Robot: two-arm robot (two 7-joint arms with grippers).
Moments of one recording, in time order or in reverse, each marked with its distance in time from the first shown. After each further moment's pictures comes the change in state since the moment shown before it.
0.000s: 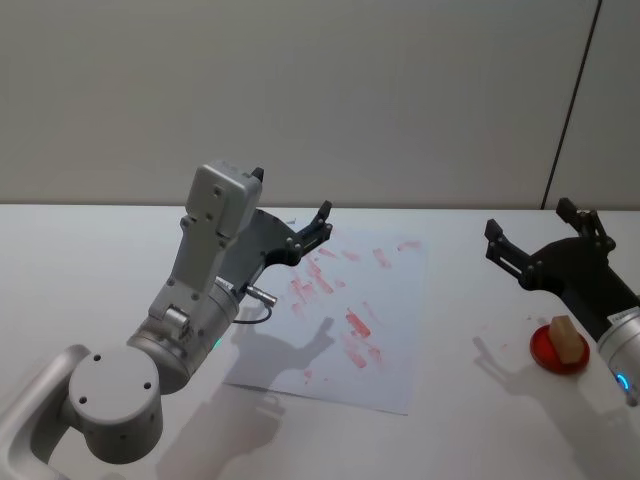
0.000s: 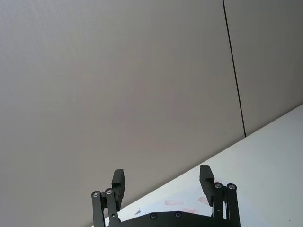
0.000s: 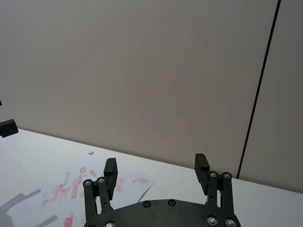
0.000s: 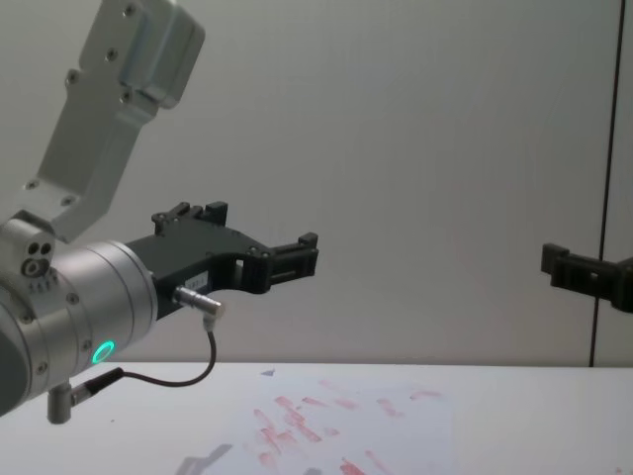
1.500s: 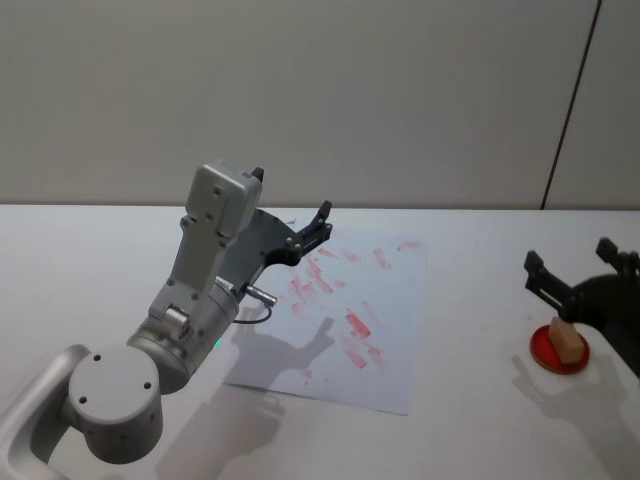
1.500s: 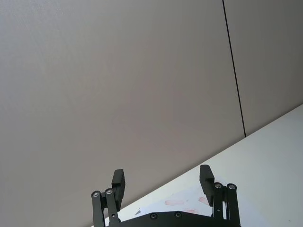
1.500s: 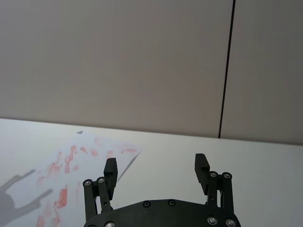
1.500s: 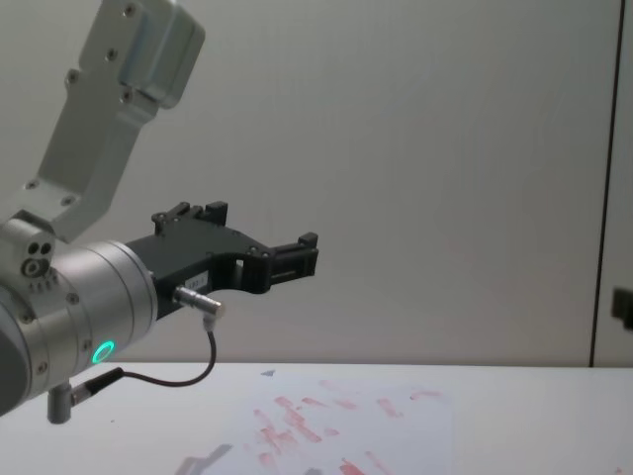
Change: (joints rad) left arm 0.000 0.000 0.000 0.000 0.000 0.000 0.000; right arm -0.125 0.067 0.053 -0.101 0.135 0.076 -0.072
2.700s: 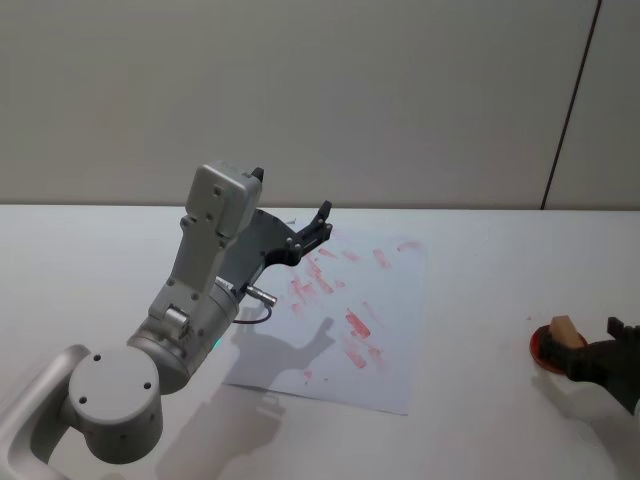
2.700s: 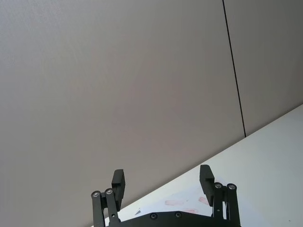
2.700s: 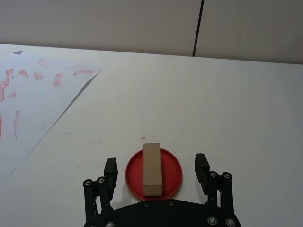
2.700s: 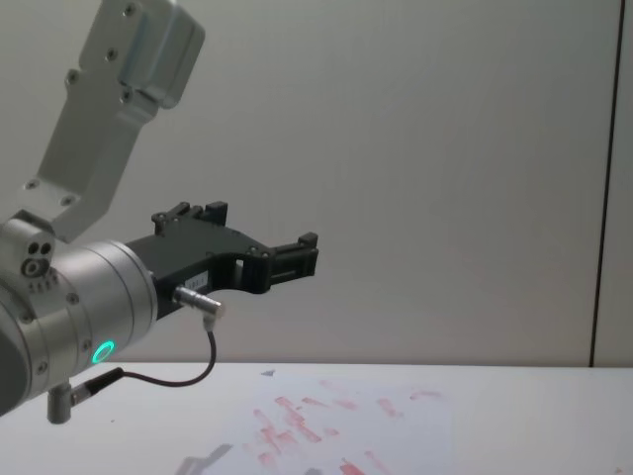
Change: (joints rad) left arm 0.000 0.000 0.000 0.000 0.000 0.000 0.000; right arm 0.030 -0.030 0.002 0.083 -0.046 0.309 -0.081
